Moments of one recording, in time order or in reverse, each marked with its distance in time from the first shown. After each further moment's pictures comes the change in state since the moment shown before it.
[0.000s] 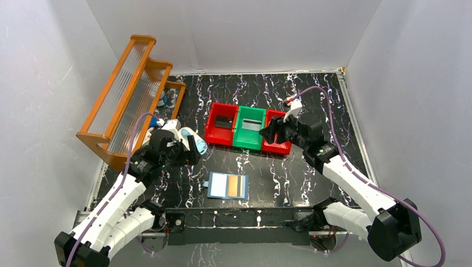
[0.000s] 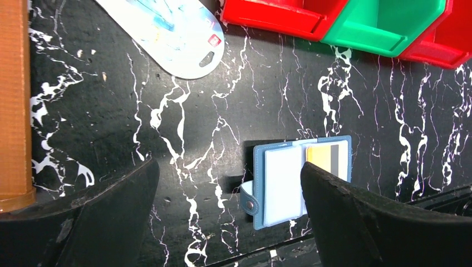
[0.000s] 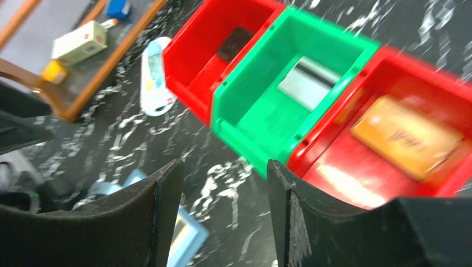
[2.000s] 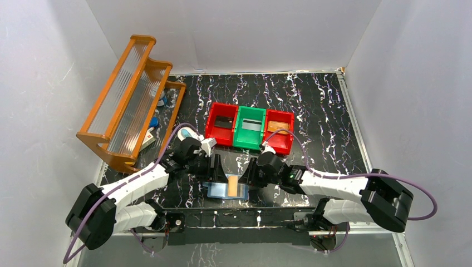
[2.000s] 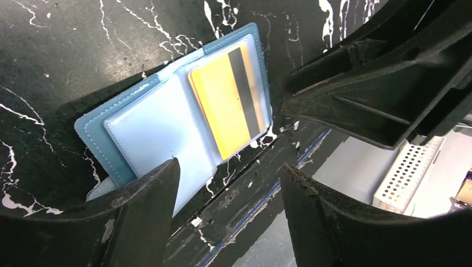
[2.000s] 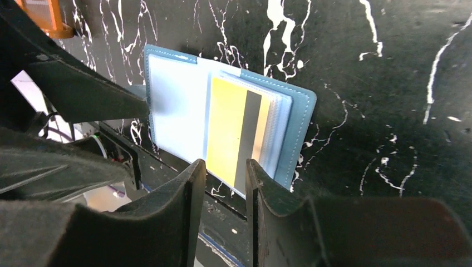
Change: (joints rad) left arm -0.200 0.313 -0.166 0.381 0.499 -0.131; right arm 0.550 0.171 -0.227 -0.018 0.250 0.846
